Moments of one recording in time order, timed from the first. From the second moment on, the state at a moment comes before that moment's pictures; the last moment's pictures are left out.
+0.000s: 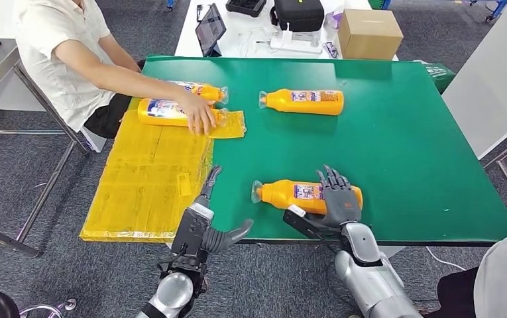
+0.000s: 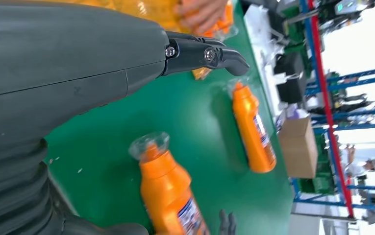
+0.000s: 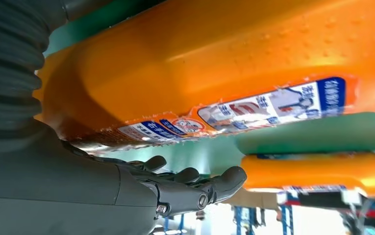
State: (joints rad) left arm -0.14 -0.23 -0.51 -1.26 -0.20 0.41 -0.29; right arm -0.34 -0.08 0.30 -0.83 1.23 -0.39 -0.05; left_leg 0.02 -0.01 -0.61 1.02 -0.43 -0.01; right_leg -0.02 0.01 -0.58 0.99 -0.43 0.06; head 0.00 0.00
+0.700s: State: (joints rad) left arm -0.13 -0.23 -0.54 -1.27 -0.13 0.30 -0.20; right arm -0.37 -0.16 0.41 -0.85 1.21 -0.15 0.05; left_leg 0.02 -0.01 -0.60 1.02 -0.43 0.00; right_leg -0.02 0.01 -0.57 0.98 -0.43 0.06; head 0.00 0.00
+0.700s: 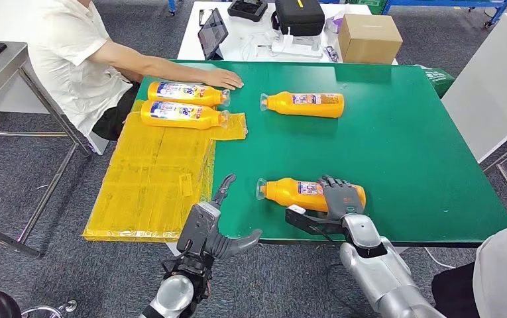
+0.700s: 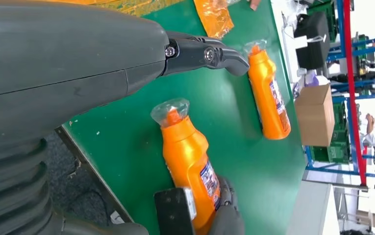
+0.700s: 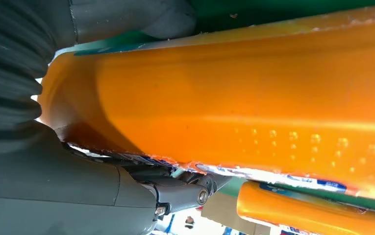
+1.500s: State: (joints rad) left arm -0.13 -0.24 -0.52 -1.27 0.26 0.32 -0.22; right arm -0.34 -0.16 0.42 -0.94 0.80 -0.25 -0.27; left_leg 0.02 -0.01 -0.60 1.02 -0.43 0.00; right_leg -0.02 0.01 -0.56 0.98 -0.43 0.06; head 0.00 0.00
